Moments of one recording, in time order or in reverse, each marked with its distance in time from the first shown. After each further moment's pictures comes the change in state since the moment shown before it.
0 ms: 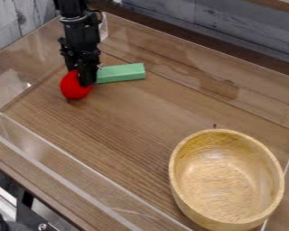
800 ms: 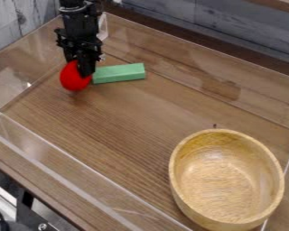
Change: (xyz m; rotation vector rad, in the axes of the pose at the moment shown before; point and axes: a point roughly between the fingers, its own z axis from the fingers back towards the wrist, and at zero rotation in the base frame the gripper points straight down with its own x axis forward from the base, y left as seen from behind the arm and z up) arm 0.013 -0.016 0.022 -0.008 0.010 0.049
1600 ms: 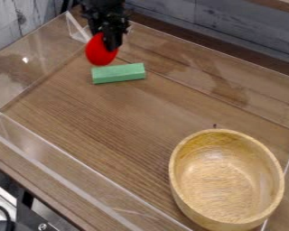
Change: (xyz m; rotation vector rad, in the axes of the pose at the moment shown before) arm 0.042 -0.061 0.057 -0.040 -0.109 -0.093
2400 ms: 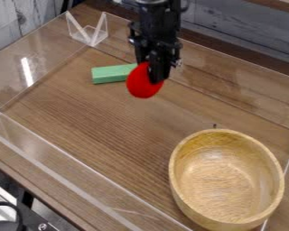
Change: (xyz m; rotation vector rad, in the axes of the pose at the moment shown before) arm 0.005 -0.091 -0.016 -0.064 -0.043 -0.137
